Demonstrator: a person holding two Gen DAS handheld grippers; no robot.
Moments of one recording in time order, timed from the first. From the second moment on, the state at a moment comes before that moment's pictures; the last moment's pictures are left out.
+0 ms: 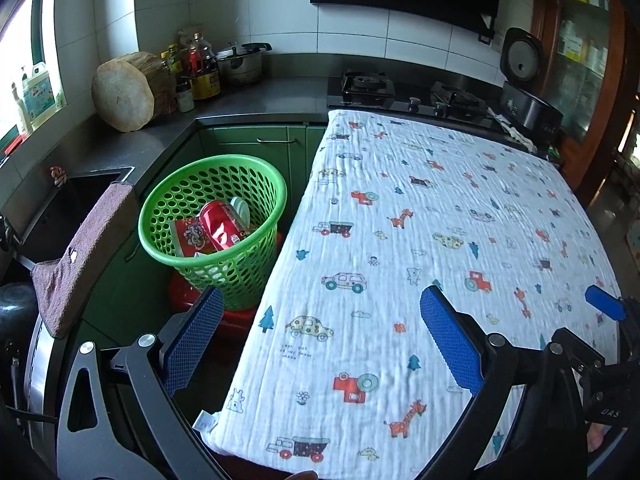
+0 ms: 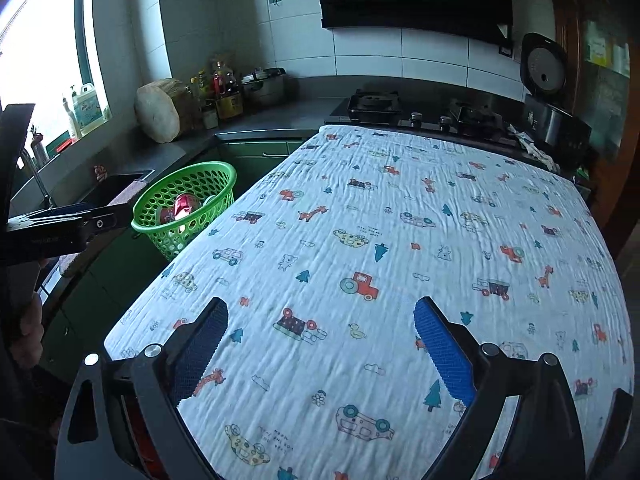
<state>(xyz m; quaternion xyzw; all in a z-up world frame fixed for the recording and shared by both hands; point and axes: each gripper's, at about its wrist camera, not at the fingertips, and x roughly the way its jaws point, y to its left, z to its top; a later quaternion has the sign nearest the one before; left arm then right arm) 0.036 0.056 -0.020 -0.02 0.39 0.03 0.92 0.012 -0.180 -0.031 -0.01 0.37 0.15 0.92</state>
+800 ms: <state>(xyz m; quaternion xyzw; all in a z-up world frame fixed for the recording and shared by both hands) 0.022 0.048 -0.014 -0.01 0.38 0.02 0.92 -0.001 -0.182 -0.024 -0.01 0.37 0.14 0.92</state>
